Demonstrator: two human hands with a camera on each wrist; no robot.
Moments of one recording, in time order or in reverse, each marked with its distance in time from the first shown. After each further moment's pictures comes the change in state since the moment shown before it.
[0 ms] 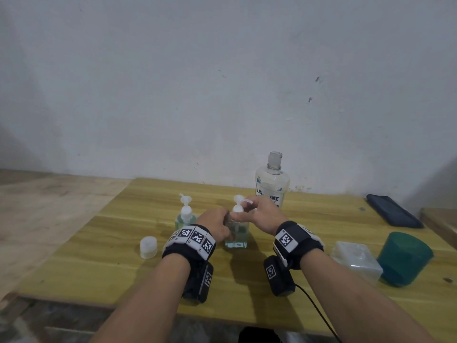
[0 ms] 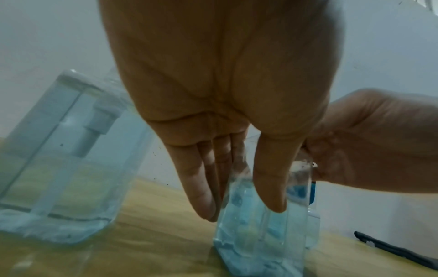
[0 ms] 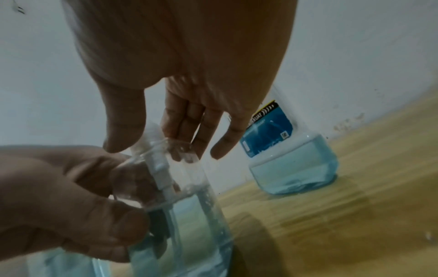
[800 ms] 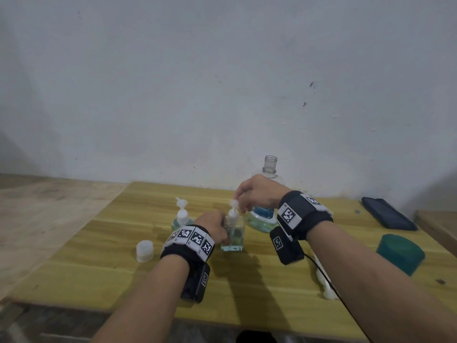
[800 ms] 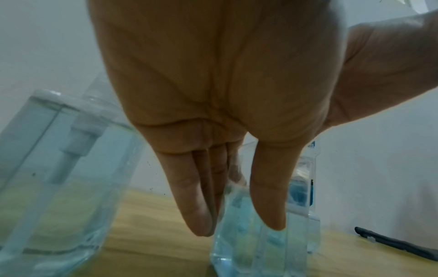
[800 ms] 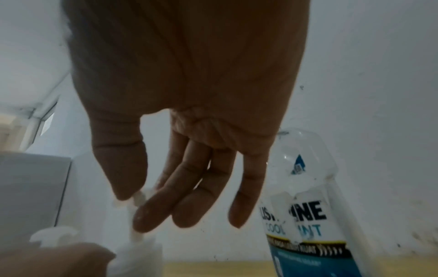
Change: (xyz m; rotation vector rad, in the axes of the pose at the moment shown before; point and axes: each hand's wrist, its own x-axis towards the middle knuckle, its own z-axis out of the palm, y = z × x) left_hand 0.002 0.009 -0.002 0.064 -0.033 -0.075; right_hand 0.004 -0.072 -0.042 -0.341 -0.173 0.058
